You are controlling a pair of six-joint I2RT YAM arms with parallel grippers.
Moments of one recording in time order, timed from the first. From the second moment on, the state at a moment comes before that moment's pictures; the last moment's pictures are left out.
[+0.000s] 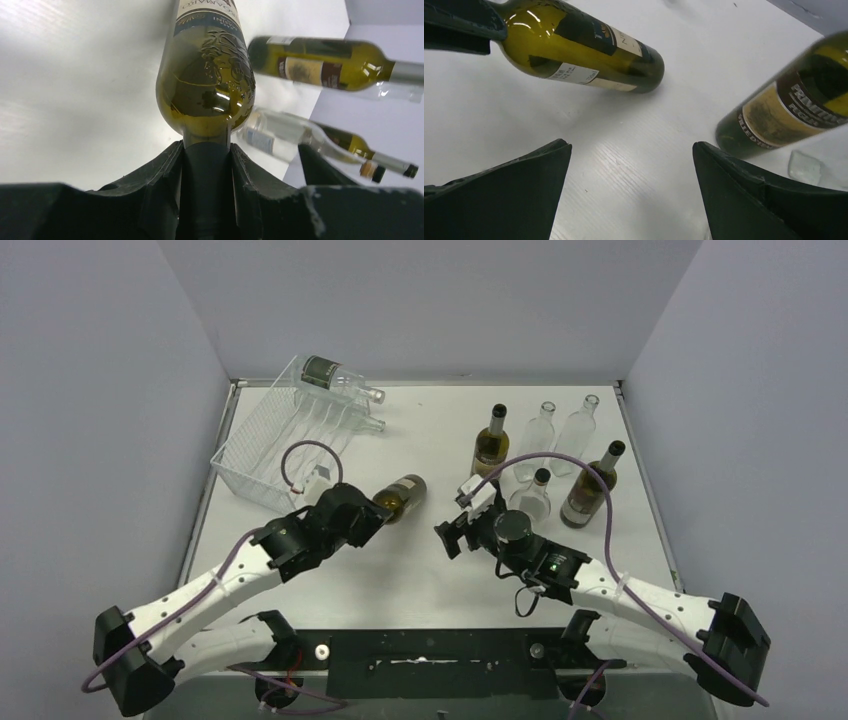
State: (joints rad) left arm -0.85 1.05 0.85 -0.54 -0.38 -1.49; right arm 0.96 0.95 0.56 0.07 0.28 0.03
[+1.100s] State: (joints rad) left arm -0.83 0.90 0.89 -0.79 -0.15 -1.32; right arm 0.95 1.52 0.69 0.57 -0.35 -0.67
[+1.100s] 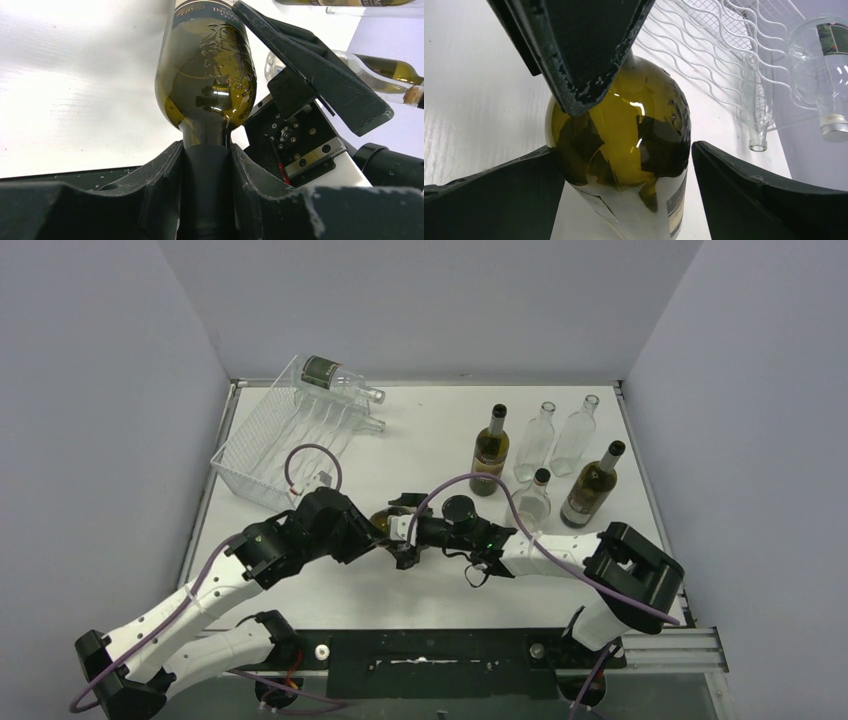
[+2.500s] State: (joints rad) left arm -0.81 0.70 1.05 -0.65 -0.39 -0.99; right arm 0.82 1.65 0.56 1.14 0.24 -0.09
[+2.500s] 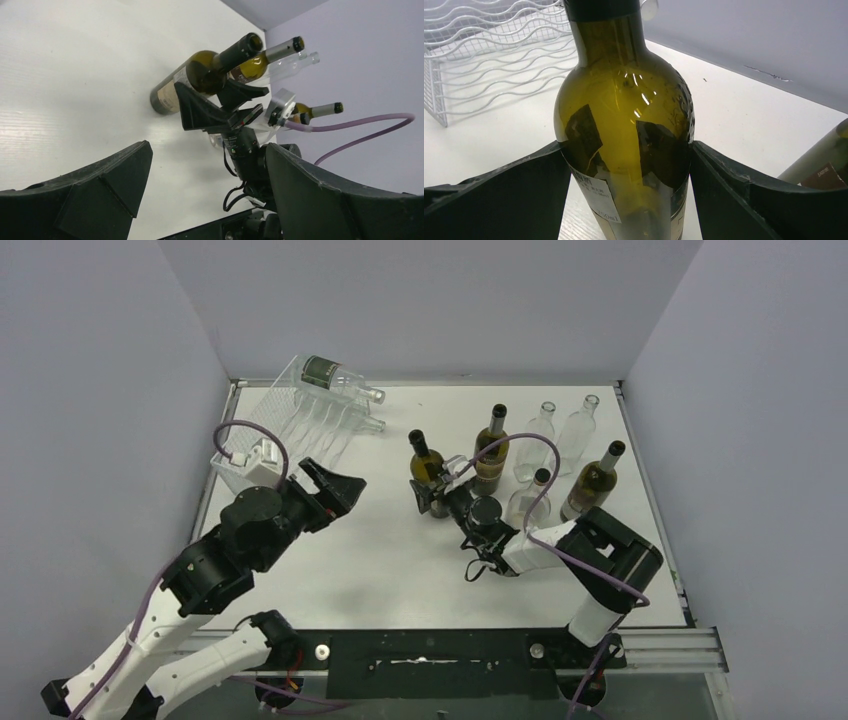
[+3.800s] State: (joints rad) left arm -0.81 0.69 0.94 -0.56 -0.34 -1.04; right arm 0.84 1.60 0.51 1.22 0.42 0.06
